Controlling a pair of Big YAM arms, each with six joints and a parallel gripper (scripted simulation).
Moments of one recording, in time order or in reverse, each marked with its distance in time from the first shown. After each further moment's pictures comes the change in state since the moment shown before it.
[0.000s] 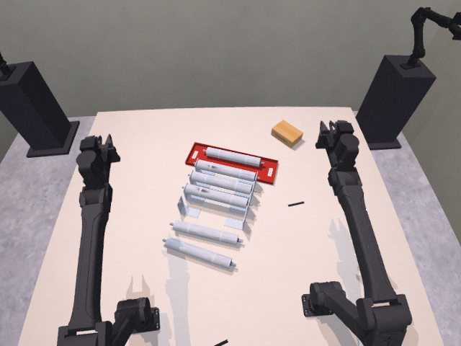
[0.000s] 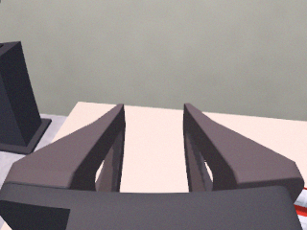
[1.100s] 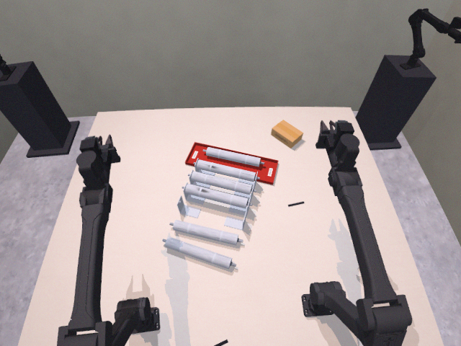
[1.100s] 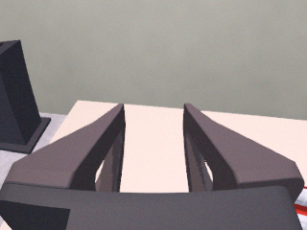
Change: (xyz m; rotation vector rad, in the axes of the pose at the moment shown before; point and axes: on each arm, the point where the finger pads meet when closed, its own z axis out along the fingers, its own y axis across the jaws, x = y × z) left arm 0.002 0.000 0.000 0.001 0.004 -0.002; right arm -0.002 0.000 -0.001 0.000 -0.006 -0.002
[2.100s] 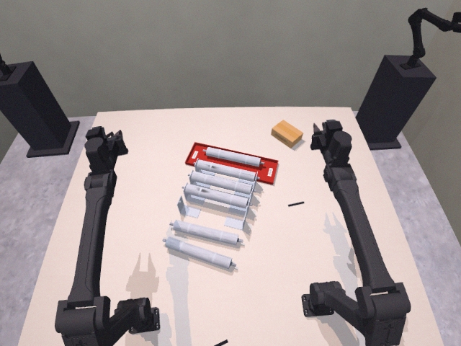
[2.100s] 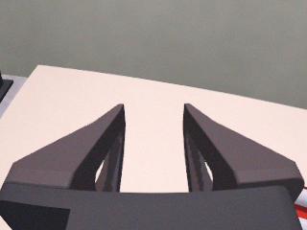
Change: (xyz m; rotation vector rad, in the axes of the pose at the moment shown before) left arm 0.033 -0.023 0.050 0.078 0.138 -0.134; right arm 0.034 0.013 0.025 -0.044 0.080 -0.114
